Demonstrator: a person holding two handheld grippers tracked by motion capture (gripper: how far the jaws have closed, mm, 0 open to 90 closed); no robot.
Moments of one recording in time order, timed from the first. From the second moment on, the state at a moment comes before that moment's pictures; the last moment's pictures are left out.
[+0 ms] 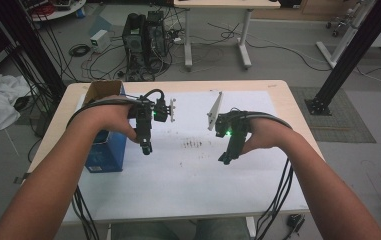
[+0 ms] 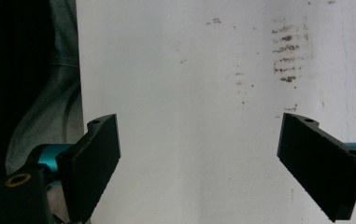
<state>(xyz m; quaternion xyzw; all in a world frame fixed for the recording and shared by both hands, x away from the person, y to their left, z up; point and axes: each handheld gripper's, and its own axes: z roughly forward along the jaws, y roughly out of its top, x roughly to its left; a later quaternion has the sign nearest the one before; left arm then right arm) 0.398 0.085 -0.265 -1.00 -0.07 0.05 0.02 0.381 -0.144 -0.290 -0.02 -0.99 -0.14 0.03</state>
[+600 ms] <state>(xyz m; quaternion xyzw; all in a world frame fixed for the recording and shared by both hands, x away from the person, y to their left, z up) 0.404 0.084 -0.261 -1.00 -0.06 0.05 0.02 0.388 -0.151 -0.288 -0.03 -0.99 -0.13 0.04</state>
